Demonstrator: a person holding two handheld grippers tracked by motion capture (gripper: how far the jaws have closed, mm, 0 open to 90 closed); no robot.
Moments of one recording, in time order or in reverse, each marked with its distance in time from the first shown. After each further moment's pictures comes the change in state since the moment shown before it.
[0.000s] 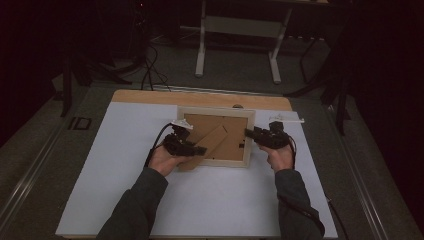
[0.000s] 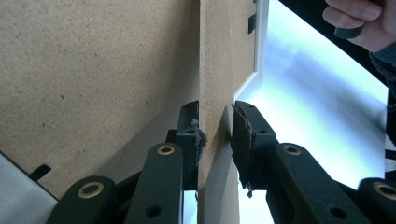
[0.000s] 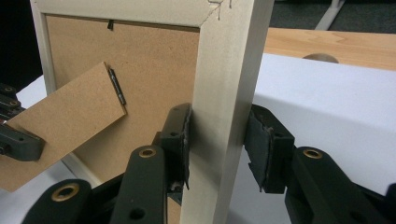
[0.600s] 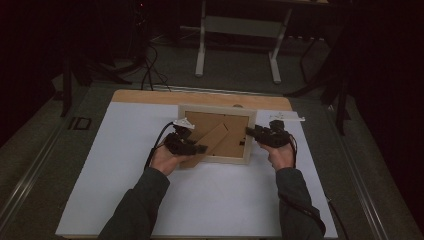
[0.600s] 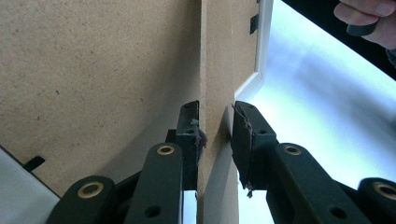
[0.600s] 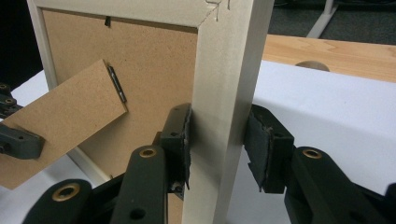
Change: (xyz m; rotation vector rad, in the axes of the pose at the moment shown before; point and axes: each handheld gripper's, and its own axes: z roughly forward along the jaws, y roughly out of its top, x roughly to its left) left arm -0.003 0.004 0.001 -0.015 0.046 0.037; right arm 0.001 0.005 -0.002 -0.005 -0.020 -0.023
